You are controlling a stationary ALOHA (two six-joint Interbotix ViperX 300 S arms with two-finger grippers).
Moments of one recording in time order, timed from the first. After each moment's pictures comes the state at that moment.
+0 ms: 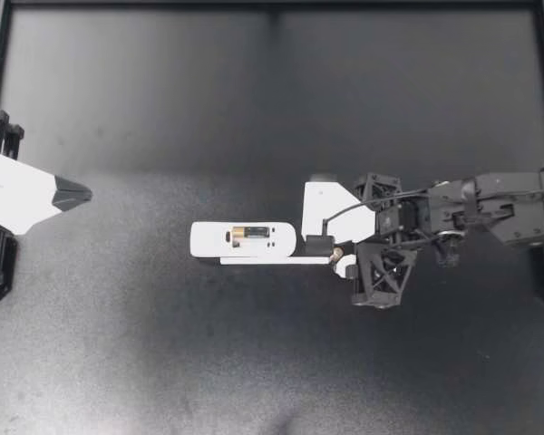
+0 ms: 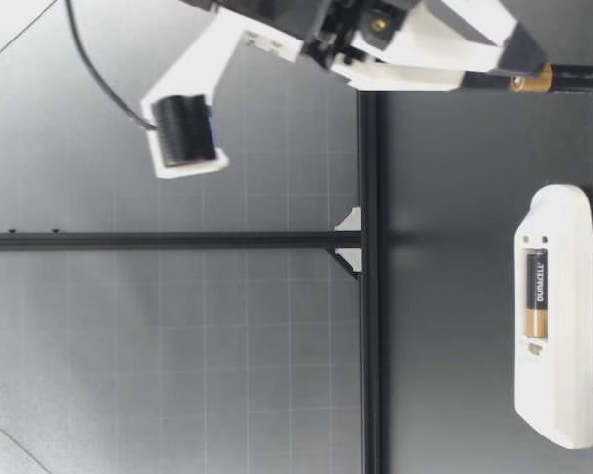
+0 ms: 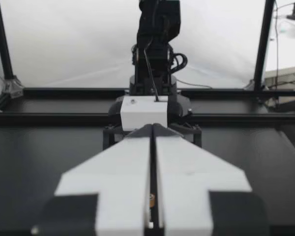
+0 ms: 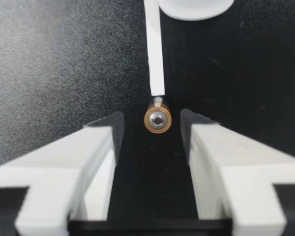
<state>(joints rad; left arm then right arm) 0.00 -0.95 1.20 0.00 -0.30 0.00 -0.03 0.04 0.67 -0.04 0.47 0.09</state>
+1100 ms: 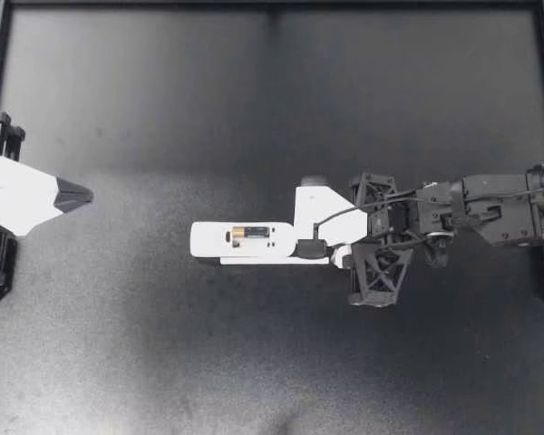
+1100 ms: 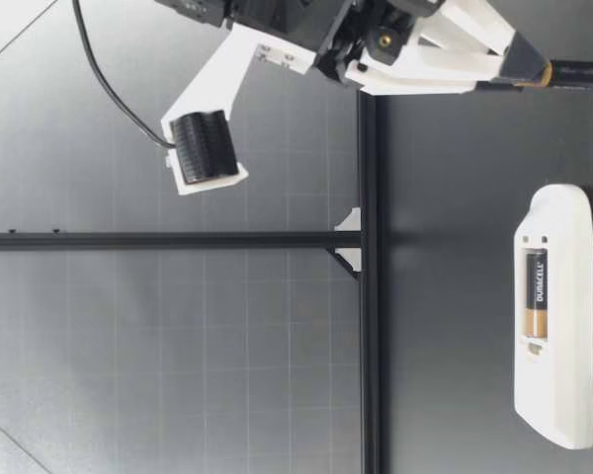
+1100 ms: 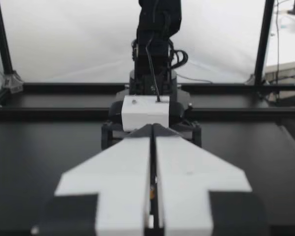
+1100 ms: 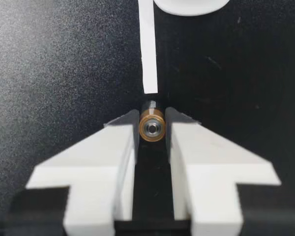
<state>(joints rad) 0.00 -0.94 1.21 0.00 -0.30 0.00 -0.03 0.06 0.64 -0.06 0.52 0.09</state>
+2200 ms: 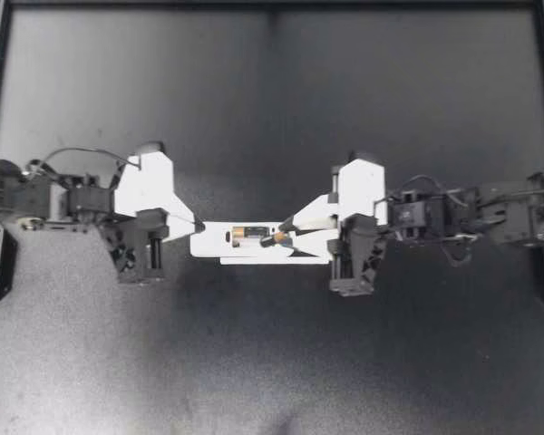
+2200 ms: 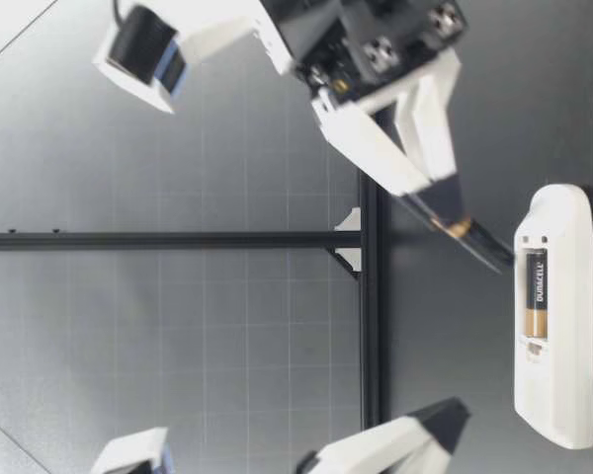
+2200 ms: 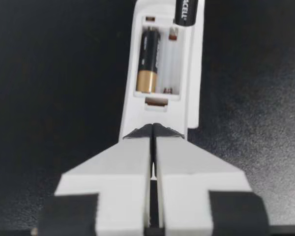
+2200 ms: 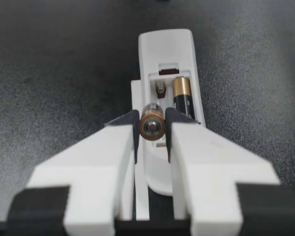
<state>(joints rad) 0.09 -0.12 0.94 0.00 0.02 0.00 -0.08 0.15 0.85 -0.06 -0.51 0.10</state>
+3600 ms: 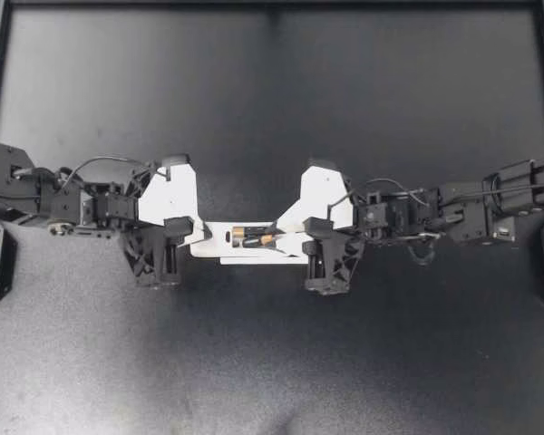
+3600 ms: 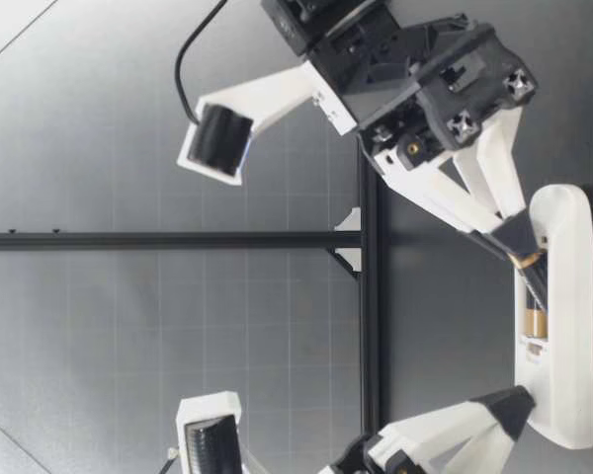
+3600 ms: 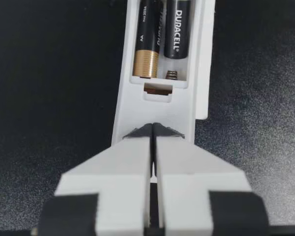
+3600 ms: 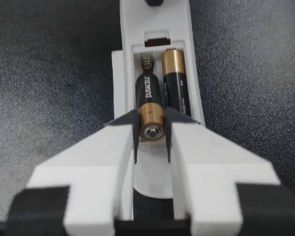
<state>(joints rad) 0.09 0.01 0.91 -0.01 0.01 0.00 -0.10 0.26 0.73 -0.08 -0.35 0.10</state>
